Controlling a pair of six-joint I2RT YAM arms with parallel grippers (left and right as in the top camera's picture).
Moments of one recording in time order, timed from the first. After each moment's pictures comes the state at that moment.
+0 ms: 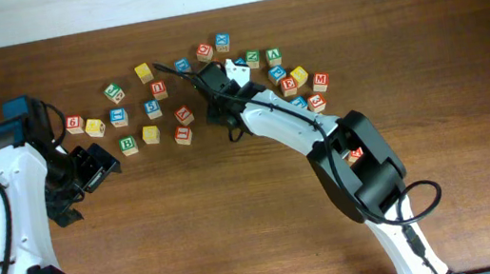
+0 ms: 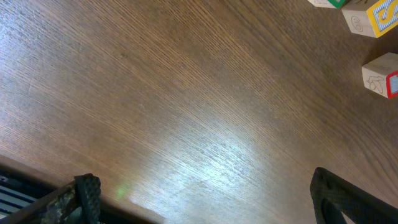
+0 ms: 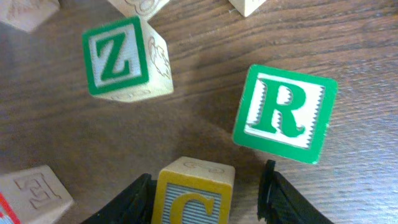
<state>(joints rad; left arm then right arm) 0.24 1.67 1.44 -1.37 0.08 -0.49 0.62 2.33 1.77 -0.52 0.21 0.82</state>
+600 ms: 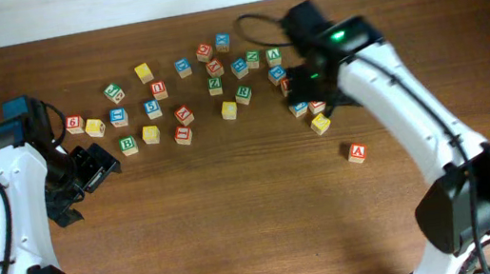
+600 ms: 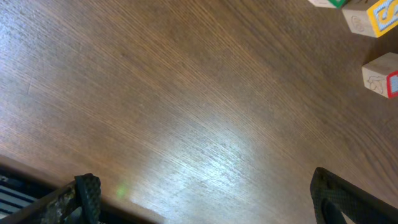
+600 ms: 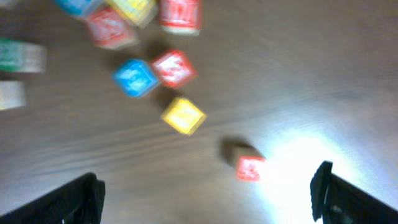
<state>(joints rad) 0.24 1.67 1.44 -1.37 0.08 -0.49 0.31 1.88 1.78 -1.29 0.19 0.56</state>
